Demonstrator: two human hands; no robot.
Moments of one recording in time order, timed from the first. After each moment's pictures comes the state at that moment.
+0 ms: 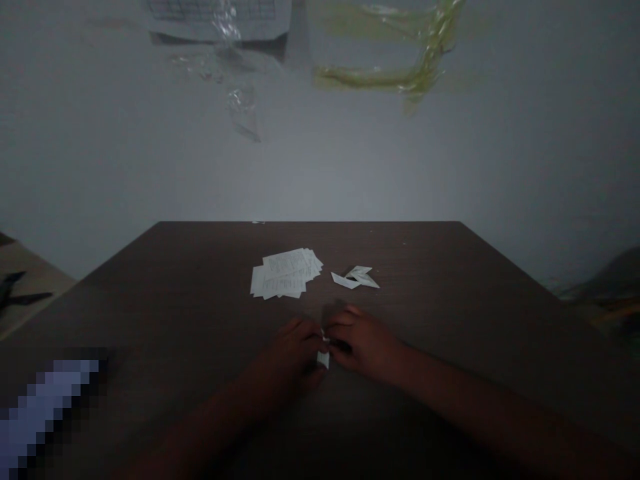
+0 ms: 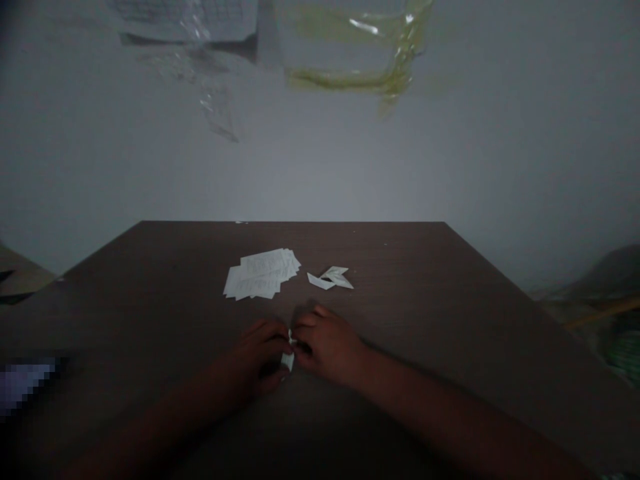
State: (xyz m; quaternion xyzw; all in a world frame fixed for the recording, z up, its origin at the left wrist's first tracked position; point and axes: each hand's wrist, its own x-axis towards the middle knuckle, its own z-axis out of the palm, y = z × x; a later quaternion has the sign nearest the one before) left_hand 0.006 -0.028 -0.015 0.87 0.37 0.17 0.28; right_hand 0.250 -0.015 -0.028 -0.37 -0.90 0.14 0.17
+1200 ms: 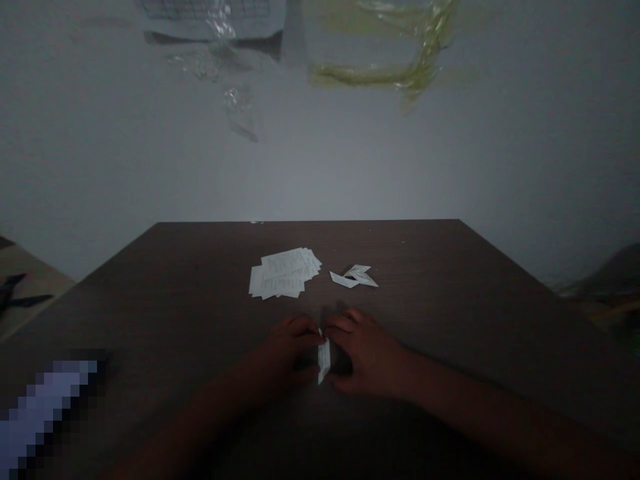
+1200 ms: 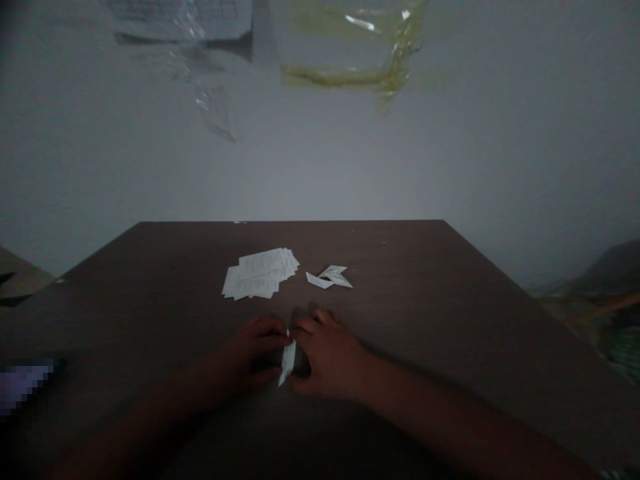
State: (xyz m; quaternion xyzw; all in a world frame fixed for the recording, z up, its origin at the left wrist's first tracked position) left_hand -0.005 -0.021 -0.002 0.88 0.36 0.13 0.30; right_hand 0.250 -0.034 -0.015 -0.39 -0.89 0.18 0.13
